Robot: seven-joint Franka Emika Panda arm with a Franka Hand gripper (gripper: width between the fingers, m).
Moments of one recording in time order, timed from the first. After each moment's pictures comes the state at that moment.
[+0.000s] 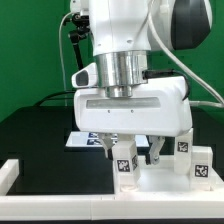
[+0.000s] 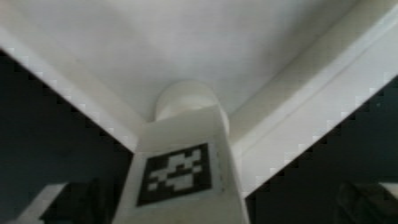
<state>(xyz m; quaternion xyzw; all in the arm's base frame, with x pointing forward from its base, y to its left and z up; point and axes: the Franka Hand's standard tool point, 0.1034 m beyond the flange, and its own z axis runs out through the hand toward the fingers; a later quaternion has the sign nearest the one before) 0.627 0.004 0.074 -0.95 0.29 -0.07 0.06</state>
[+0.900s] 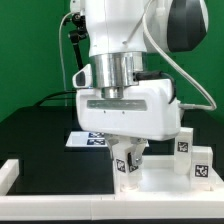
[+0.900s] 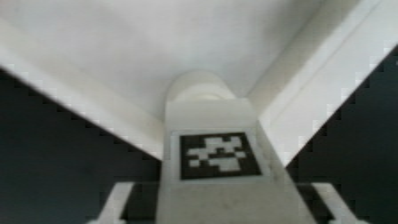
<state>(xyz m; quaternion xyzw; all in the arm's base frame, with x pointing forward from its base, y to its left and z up) 0.625 -0.001 0.072 -0.88 0.47 -0.05 0.07</state>
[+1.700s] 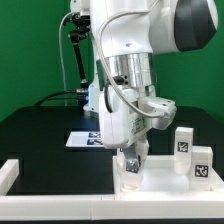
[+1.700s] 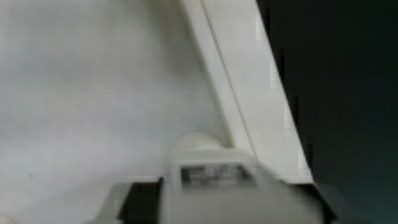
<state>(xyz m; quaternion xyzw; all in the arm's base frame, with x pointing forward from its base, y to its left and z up) 0.628 0.017 0.069 -0.61 0.79 -0.01 0.10</state>
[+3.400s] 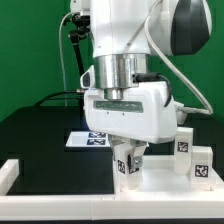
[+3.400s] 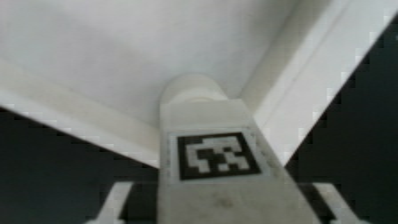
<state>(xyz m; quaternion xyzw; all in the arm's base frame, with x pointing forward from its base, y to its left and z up) 0.626 0.000 0.070 -0.84 0.54 -0.06 0.07</state>
